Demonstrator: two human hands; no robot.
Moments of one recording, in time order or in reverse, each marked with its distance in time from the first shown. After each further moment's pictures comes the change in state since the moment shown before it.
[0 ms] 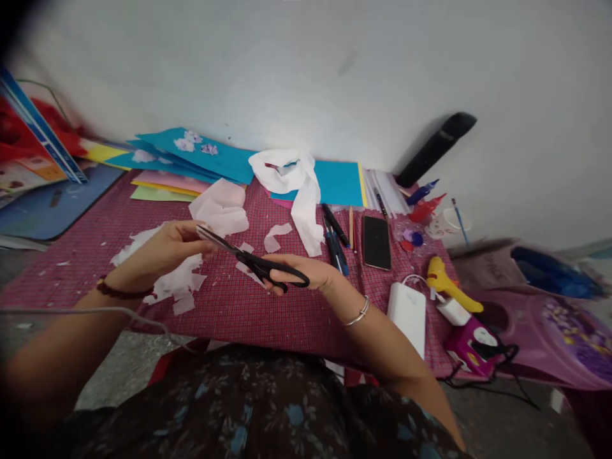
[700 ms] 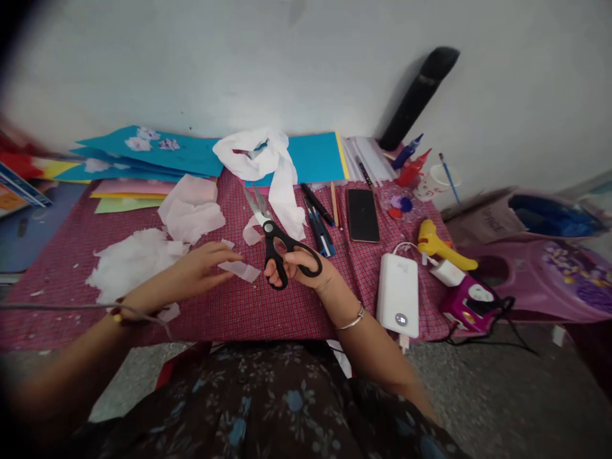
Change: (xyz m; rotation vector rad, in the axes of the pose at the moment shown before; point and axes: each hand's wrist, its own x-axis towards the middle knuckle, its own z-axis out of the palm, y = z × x) left_hand 0.013 -0.011 0.054 0.653 -0.463 0.302; right_hand -0.048 0.049 0.014 0.525 0.517 -0.033
